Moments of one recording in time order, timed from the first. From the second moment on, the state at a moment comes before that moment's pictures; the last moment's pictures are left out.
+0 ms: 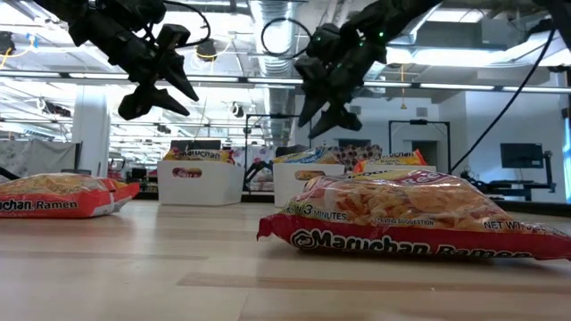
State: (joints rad) left arm 0.60 0.90 0.65 -0.32 0.27 -0.70; right arm -0.47 1.83 1.49 -0.63 -0.34 0.44
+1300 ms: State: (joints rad) left arm 0.61 0.90 0.65 -0.32 0.23 -0.70; right arm -0.54 2.01 1.50 -0.50 -0.37 0.44
